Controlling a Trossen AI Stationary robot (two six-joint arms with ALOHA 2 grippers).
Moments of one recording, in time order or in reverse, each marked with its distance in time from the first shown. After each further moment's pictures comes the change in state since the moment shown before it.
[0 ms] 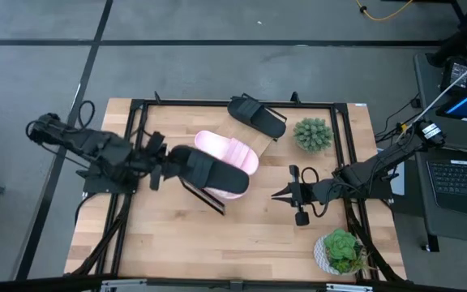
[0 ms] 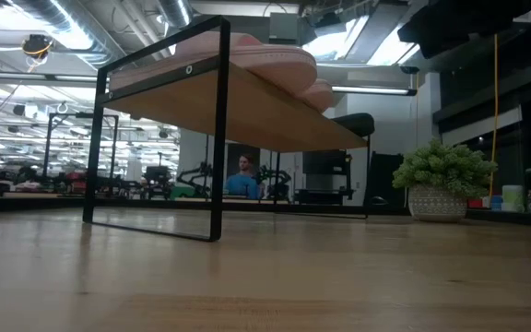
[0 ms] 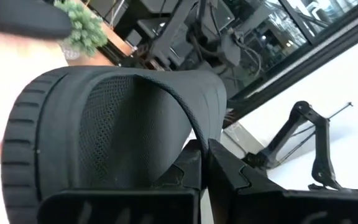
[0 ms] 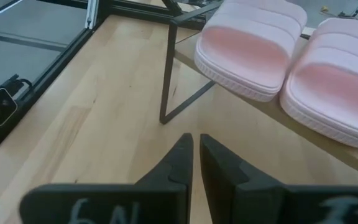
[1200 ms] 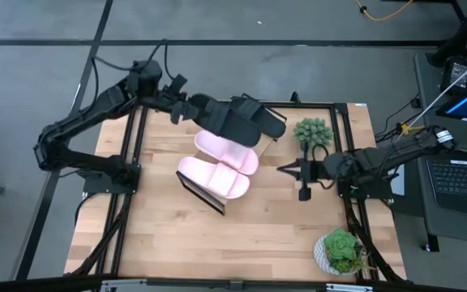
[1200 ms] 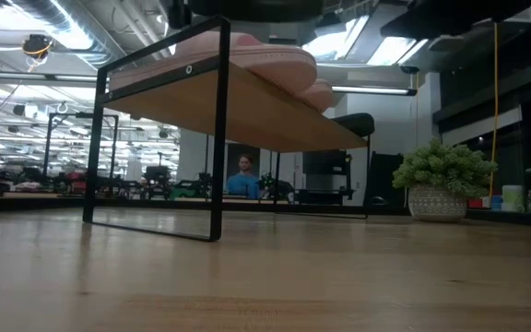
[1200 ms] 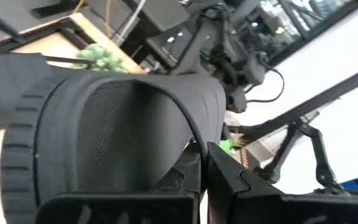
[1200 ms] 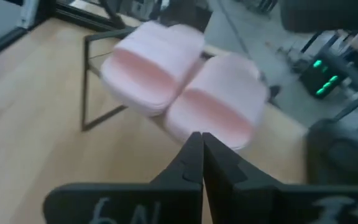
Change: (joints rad) left arm 0.940 0.260 0.244 -0.052 0.996 0.280; right arm -0.209 -0.217 0.000 -0.097 -0.007 -0.290
